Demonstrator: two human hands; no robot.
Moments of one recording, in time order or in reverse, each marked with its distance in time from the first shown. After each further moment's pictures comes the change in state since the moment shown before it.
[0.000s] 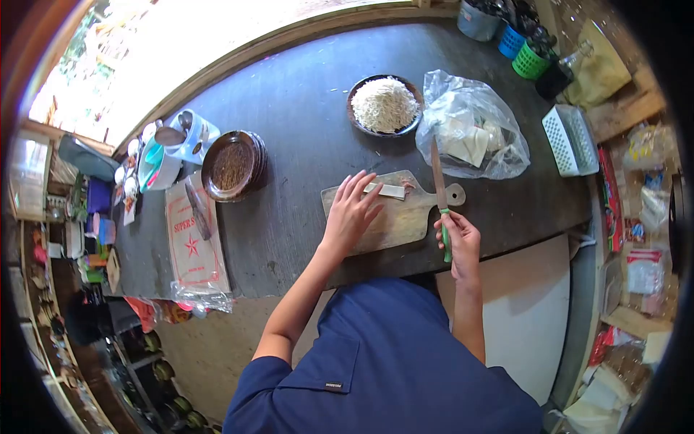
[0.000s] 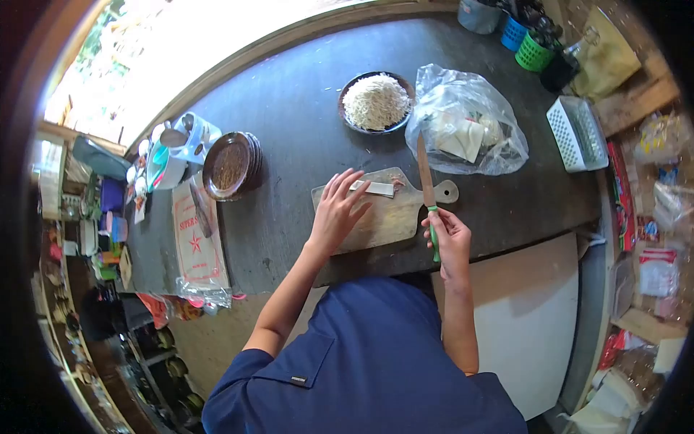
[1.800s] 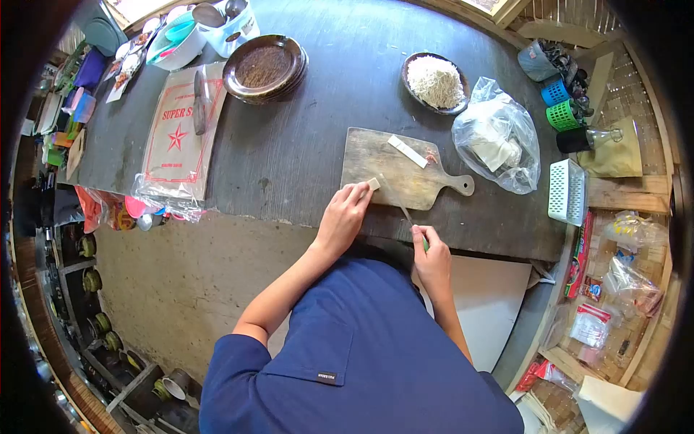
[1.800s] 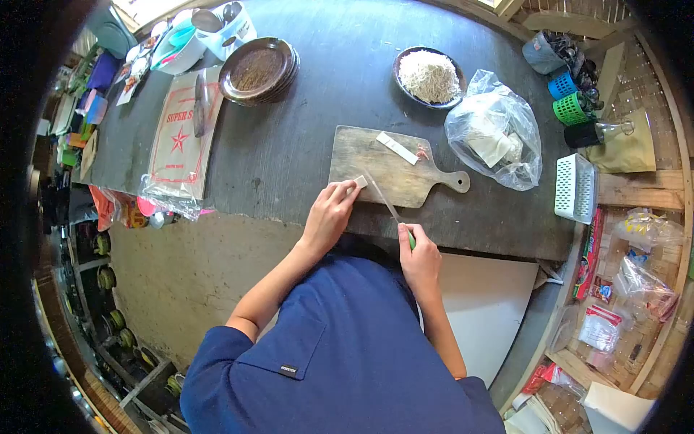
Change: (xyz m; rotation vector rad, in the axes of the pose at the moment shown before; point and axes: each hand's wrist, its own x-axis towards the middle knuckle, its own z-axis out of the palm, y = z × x) left_hand -0.118 0.063 -0.009 -0.021 0.103 -0.295; right_hand -0.082 0.001 0.021 -1.166 -0.207 -0.258
